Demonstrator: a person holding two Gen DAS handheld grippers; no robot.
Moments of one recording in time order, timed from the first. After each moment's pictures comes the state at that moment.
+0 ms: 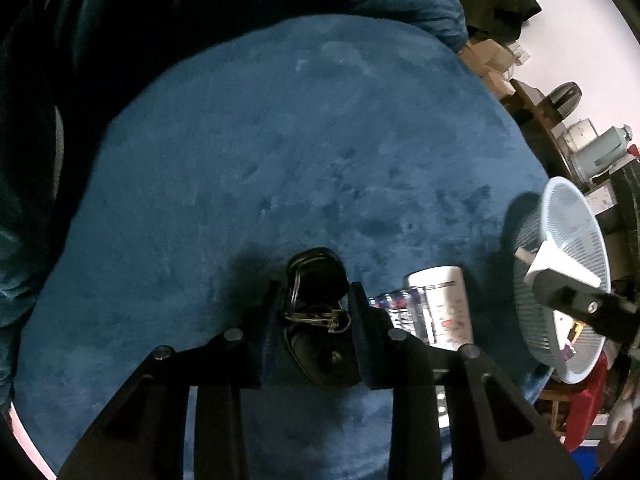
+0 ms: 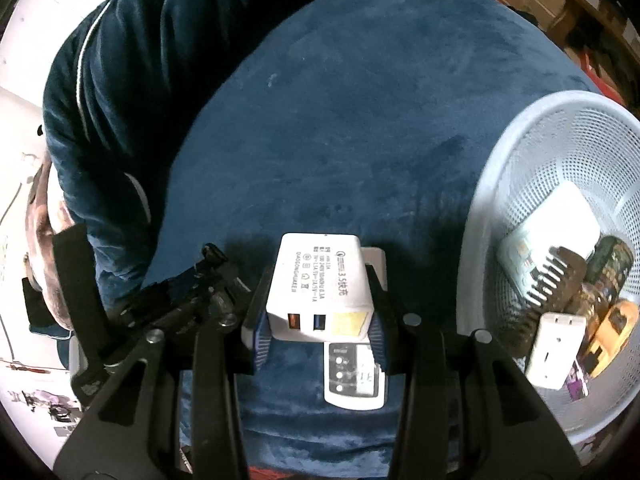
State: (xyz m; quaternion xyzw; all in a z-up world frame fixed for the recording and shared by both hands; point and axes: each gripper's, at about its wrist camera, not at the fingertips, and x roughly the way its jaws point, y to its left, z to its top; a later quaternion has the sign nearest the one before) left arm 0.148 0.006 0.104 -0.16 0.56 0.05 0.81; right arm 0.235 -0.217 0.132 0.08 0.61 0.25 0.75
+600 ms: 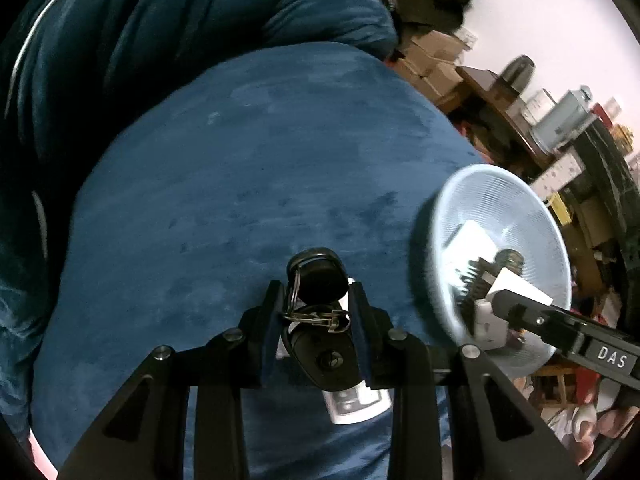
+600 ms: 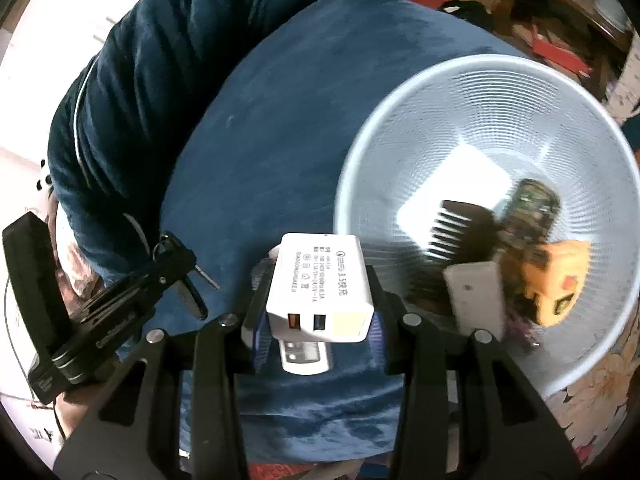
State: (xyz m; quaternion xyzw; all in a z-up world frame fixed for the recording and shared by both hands) left arm 0.163 -0.082 0.171 -0.10 0.53 -0.01 0.84; right arm 0.216 -0.316 0.147 0.15 0.58 0.19 0.77
